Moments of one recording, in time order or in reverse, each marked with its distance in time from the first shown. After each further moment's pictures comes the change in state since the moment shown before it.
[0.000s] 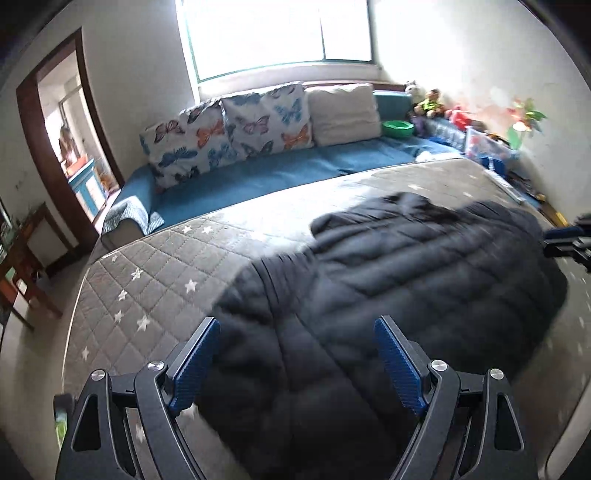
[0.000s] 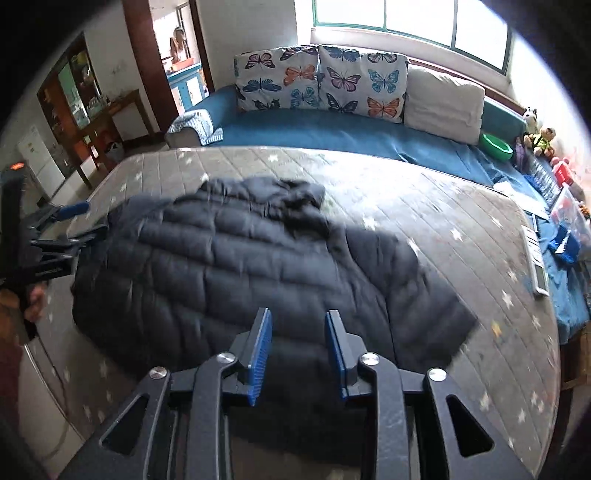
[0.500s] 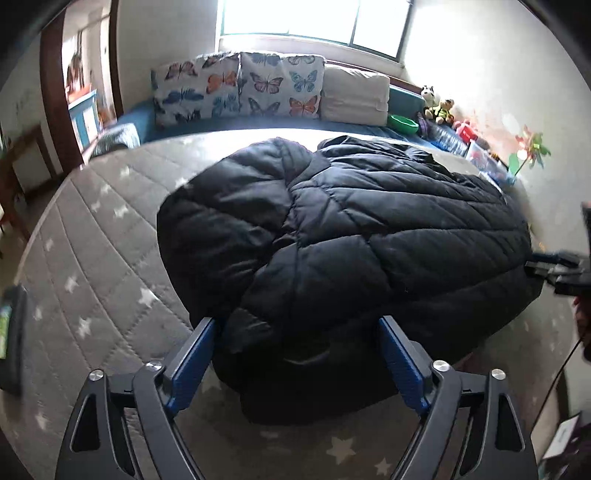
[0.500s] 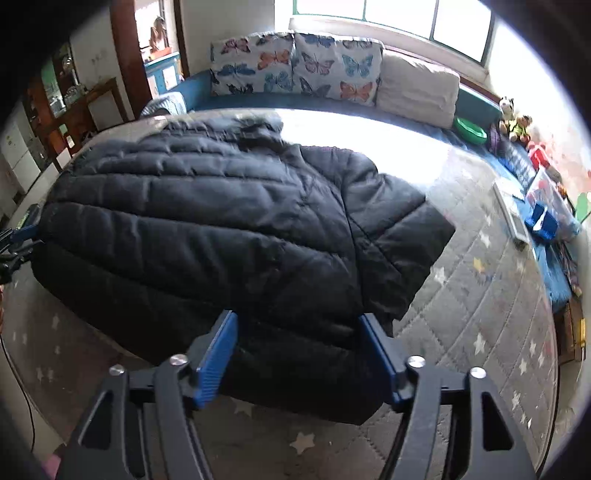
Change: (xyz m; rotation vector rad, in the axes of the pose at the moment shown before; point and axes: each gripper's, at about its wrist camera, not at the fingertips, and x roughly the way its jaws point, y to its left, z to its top) left arm 0.006 0.029 -0.094 -0.246 0.124 -0.145; right arm 0.031 -0.018 -0.057 0.063 0.049 -0.068
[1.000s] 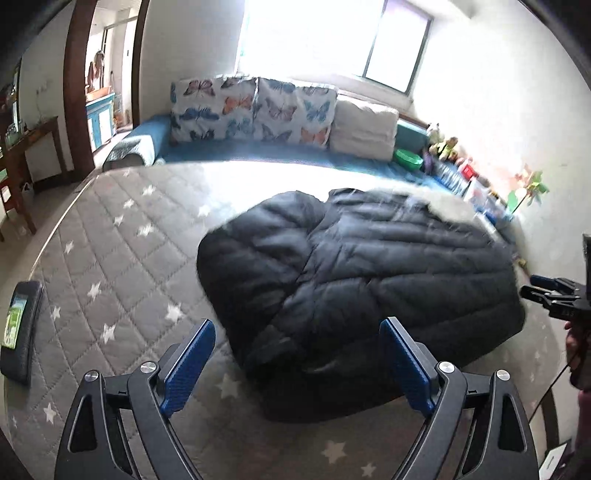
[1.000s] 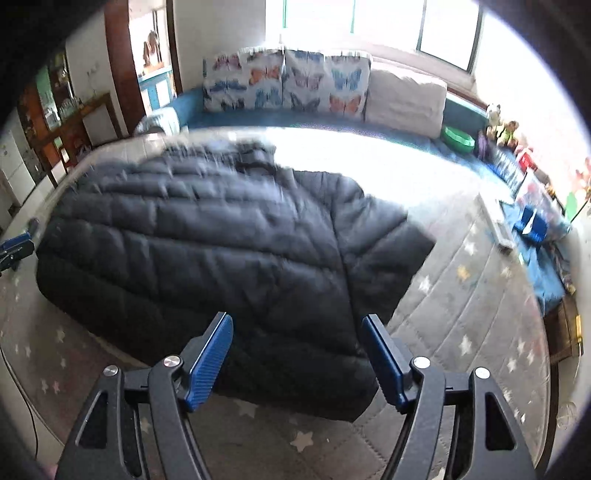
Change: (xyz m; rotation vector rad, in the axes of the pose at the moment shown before) left arm -0.059 0.015 0.011 -0.060 -0.135 -0.021; right arm -0.047 0.011 0.006 0.003 -0.128 -0.031
